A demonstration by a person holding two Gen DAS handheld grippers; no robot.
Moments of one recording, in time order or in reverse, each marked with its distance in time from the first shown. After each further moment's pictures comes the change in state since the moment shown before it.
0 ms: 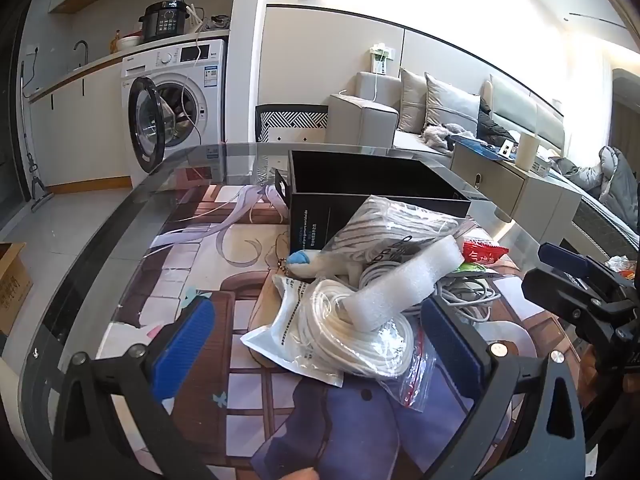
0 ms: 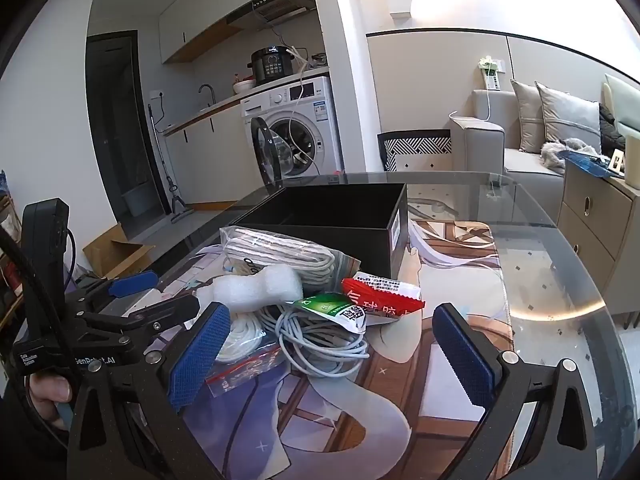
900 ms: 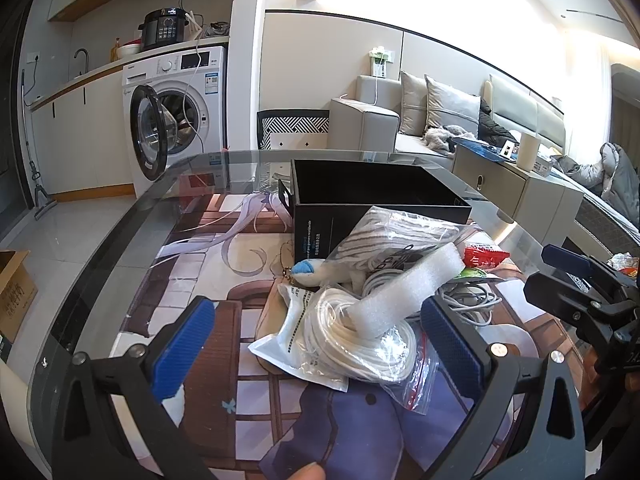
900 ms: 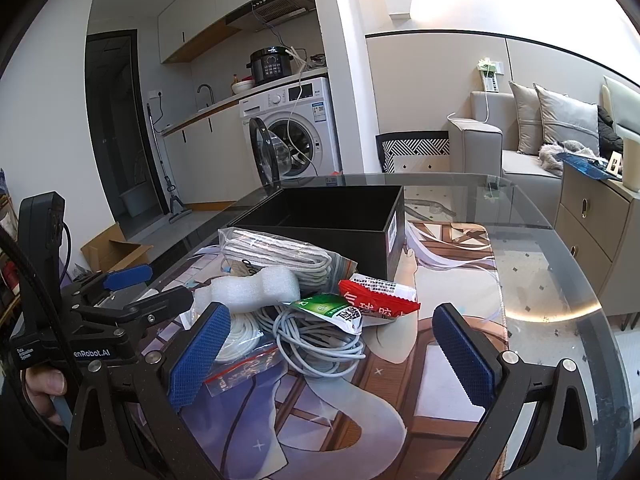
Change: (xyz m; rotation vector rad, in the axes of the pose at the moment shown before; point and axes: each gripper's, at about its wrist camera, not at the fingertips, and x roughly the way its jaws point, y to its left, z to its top) left arm -0.006 0.001 0.007 0.012 -0.018 0.010; right arm -0.002 0.000 0.001 -0.004 -0.006 -0.002
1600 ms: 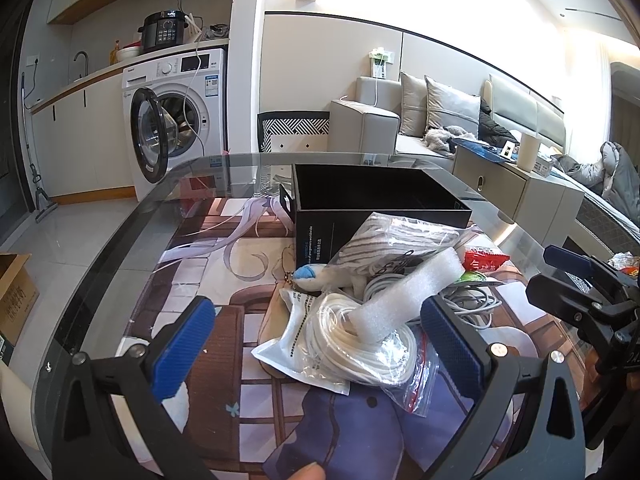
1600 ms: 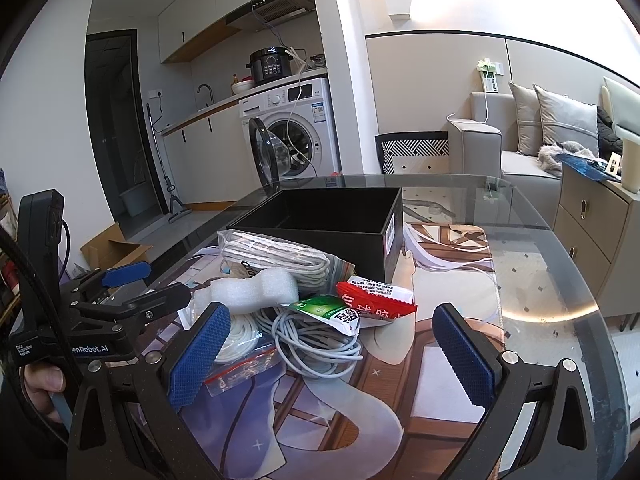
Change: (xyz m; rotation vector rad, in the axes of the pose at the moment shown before) left arm -0.002 0.000 0.001 0.001 -0.003 0.001; right arm -0.002 0.000 0.000 -0.002 -0.002 -0.004
